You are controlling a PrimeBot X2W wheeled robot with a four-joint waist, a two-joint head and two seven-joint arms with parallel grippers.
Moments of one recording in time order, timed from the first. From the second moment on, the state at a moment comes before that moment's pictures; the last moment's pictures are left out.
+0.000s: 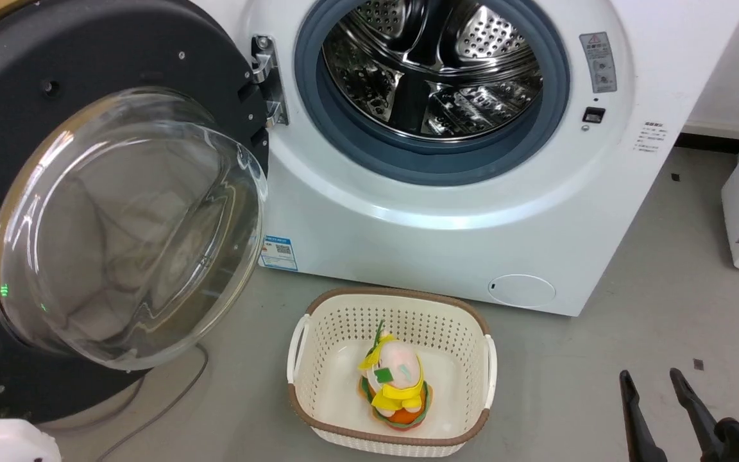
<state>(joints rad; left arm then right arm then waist) -0.04 0.38 0.18 0.36 -0.48 0.21 -0.25 0.17 -0.05 -0.09 -0.01 0.13 0.13 -0.12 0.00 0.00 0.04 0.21</state>
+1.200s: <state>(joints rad) 0.19 0.08 -0.08 0.04 -0.18 0.10 -0.26 0.17 -0.05 -0.08 0.05 0.15 0.13 -0.17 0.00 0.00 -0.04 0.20</state>
